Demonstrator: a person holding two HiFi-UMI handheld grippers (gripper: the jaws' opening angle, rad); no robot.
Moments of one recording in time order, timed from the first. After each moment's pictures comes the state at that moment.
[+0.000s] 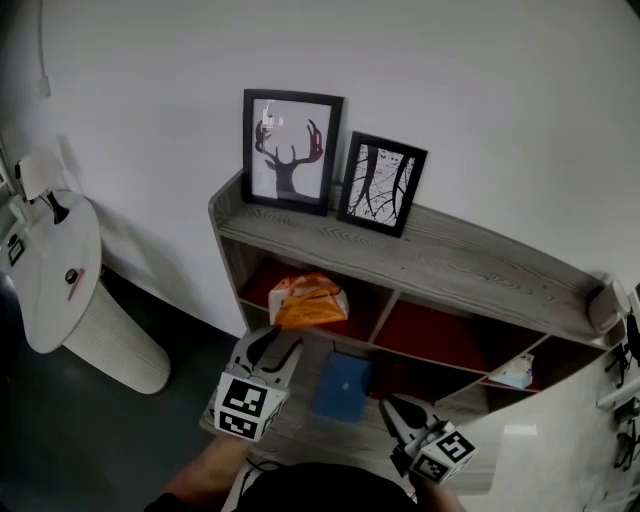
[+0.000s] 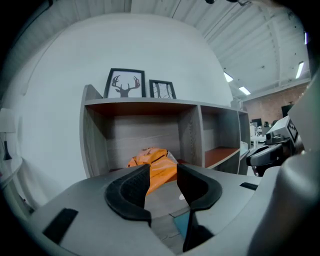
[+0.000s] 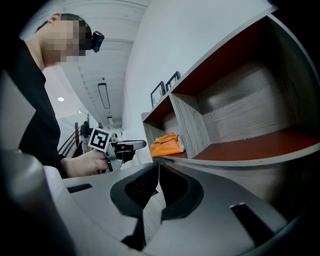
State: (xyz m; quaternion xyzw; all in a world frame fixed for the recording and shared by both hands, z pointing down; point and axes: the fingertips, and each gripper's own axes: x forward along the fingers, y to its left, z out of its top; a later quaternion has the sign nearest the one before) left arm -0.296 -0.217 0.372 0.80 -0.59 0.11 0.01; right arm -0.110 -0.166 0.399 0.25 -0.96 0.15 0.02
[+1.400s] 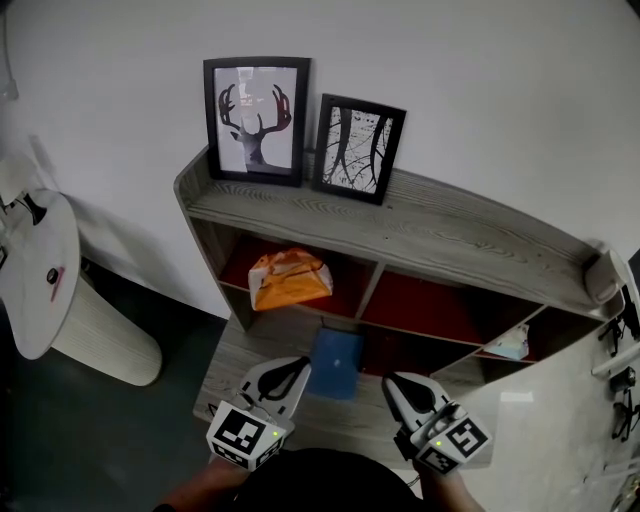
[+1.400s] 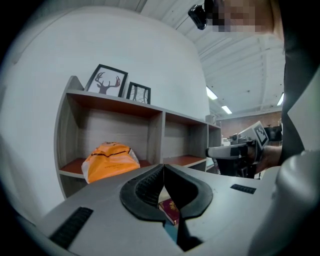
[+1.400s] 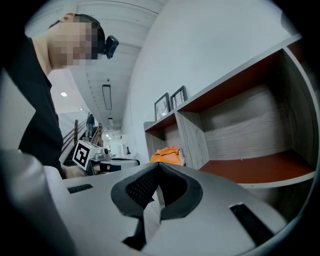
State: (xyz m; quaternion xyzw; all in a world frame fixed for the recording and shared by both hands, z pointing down) left arm -0.220 -0.162 0.381 0.87 -0.49 0.05 0.05; right arm -0.096 -0.163 0.361 0.27 -0.96 0.08 -0.01
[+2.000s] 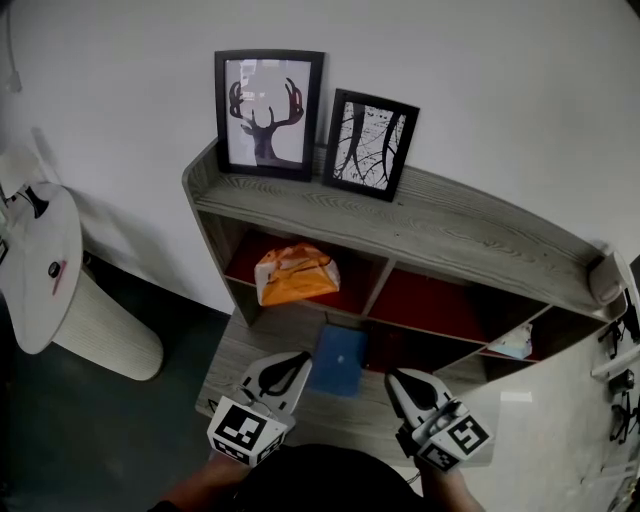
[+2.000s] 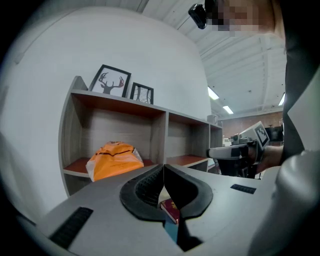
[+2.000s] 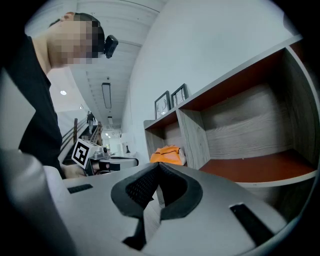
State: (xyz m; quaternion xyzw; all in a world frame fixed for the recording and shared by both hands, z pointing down) left arm -0.231 -0.162 0.381 0.86 -0.50 0.05 0.05; right arm -0.103 -0.164 0.364 0.27 -0.96 0.08 0.00
